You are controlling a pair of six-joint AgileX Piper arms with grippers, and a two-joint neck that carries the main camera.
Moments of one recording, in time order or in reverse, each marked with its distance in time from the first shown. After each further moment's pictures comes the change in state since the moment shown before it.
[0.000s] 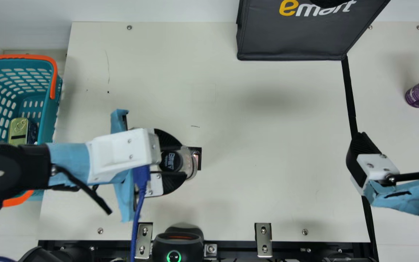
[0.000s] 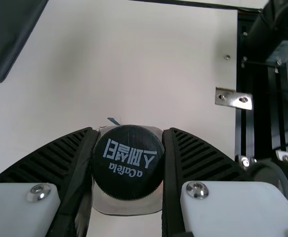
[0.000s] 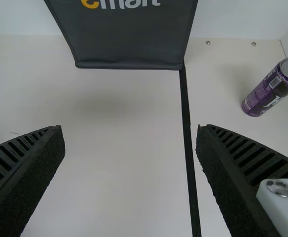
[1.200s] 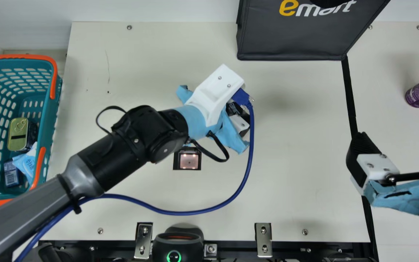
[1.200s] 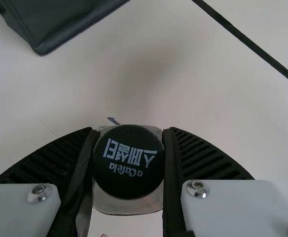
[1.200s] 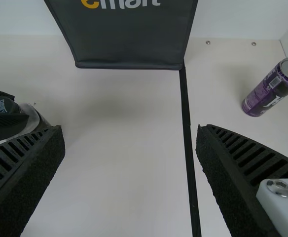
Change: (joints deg) left arm -20.4 28.7 -16.8 35.0 -25.9 -67.6; right arm 0.0 0.0 0.0 0.0 0.0 0.0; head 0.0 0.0
